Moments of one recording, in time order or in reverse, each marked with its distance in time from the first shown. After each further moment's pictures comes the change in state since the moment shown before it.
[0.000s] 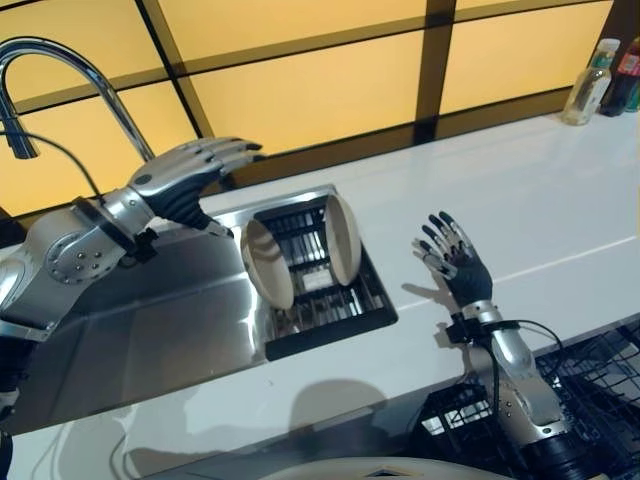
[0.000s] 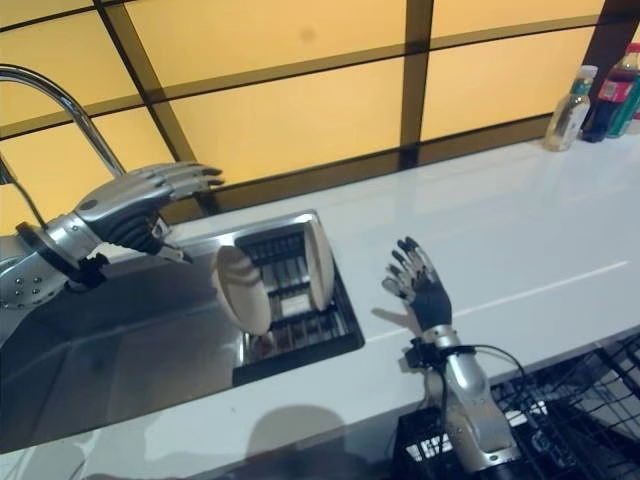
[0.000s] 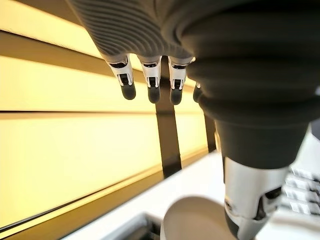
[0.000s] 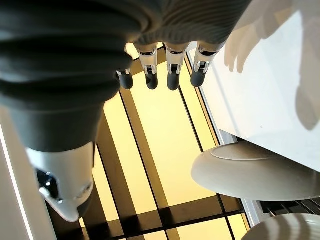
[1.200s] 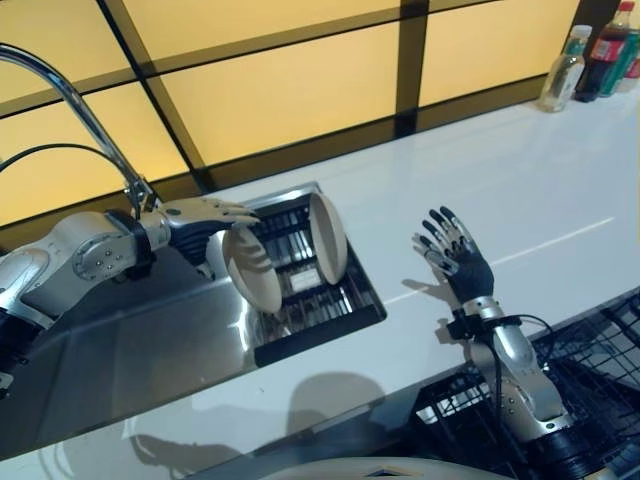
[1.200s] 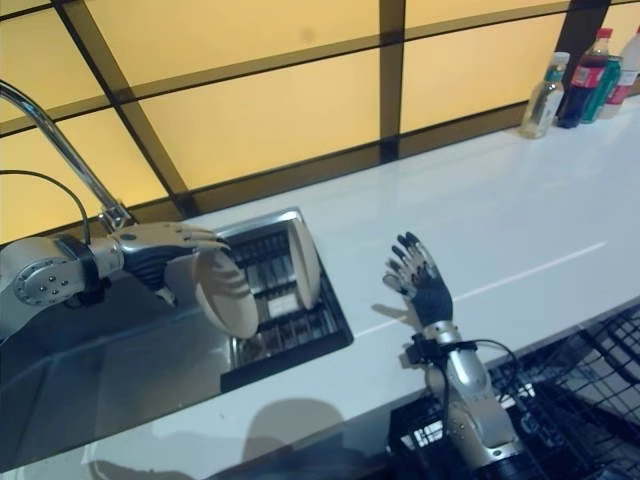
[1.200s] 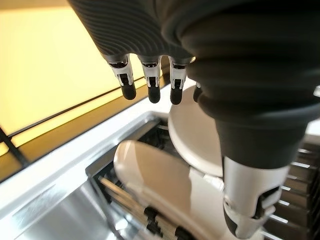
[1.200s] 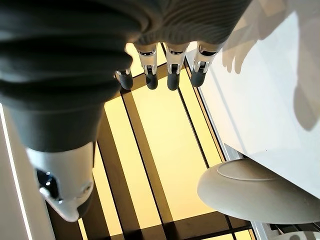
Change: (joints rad) left arm -0.097 0.074 -0.262 0.190 0.079 -0.019 -0.214; right arm -0.008 -0.038 0.014 -0.003 0.038 -0.025 -0.003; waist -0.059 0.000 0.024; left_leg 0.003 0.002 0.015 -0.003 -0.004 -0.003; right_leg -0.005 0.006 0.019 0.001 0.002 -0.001
